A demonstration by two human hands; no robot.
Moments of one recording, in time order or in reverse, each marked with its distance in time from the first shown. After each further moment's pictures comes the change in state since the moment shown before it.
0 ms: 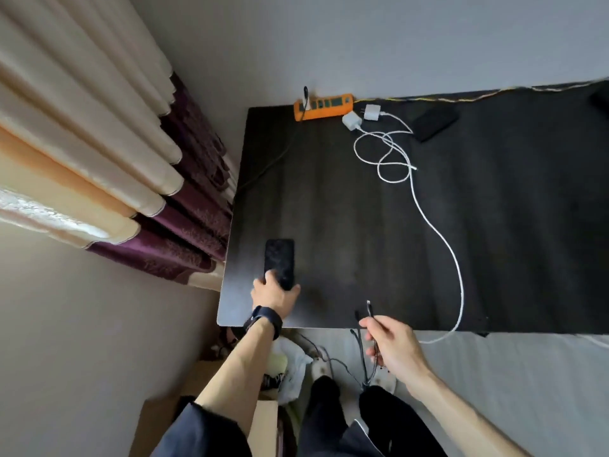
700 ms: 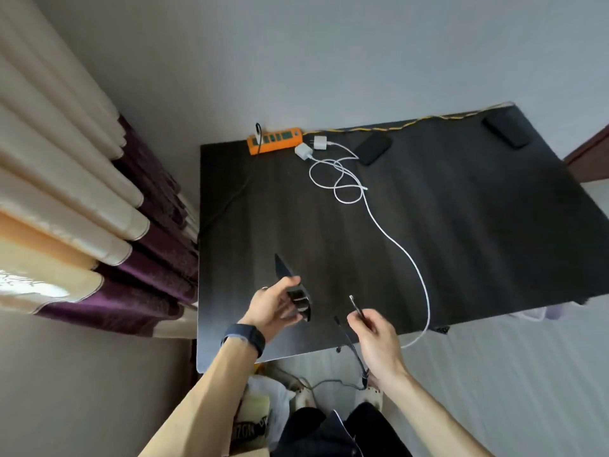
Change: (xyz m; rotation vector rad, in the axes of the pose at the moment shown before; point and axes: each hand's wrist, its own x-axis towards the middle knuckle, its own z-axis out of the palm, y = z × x) left_hand -0.013 0.047 -0.032 -0.964 -0.709 -0.079; right_hand -0.020 -0.022 0.033 0.008 0.374 -0.149
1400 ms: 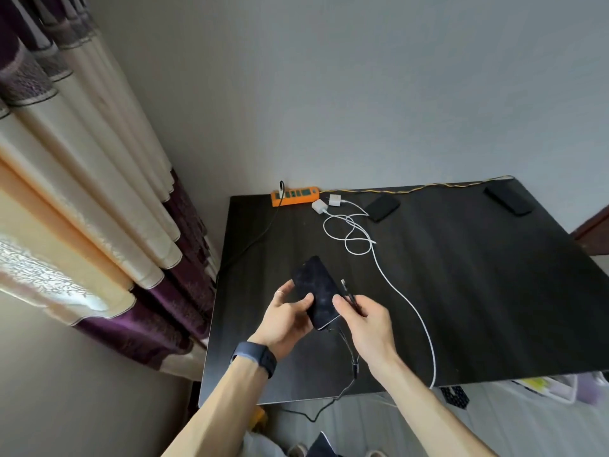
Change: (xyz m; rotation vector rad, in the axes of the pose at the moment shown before) left_hand -0.062 0.043 0.051 -0.356 -0.186 0.281; right_hand 0.016 -0.099 0.002 0.078 -0.066 -0.396
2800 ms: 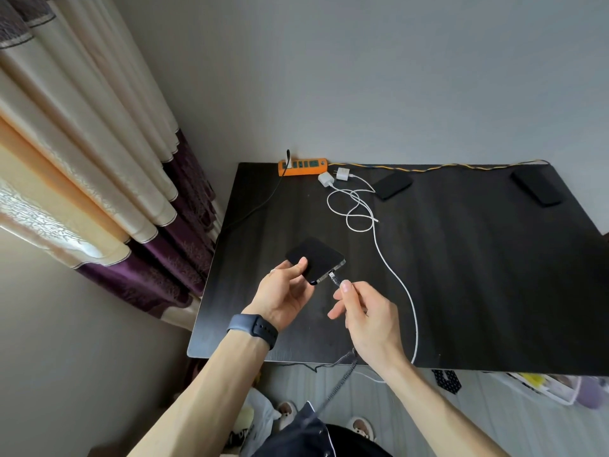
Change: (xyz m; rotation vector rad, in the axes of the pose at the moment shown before) left_hand -0.019 -0.027 0.055 -0.061 0.290 0.025; right_hand -0.025 -0.004 -0.062 -0.235 -0.102 -0.236
